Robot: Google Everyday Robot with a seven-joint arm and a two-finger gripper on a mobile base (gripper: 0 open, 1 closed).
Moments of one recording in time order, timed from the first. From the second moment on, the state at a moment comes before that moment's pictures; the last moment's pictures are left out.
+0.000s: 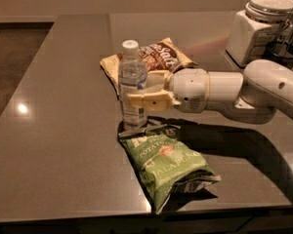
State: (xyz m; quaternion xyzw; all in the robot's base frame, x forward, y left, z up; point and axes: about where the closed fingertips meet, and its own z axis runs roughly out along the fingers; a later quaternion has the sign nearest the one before) arm 0.493 0.008 0.928 -0.45 0.57 0.46 0.51
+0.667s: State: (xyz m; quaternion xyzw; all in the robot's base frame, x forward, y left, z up) arm 0.494 0.014 0.918 -0.43 0.58 0.46 0.52
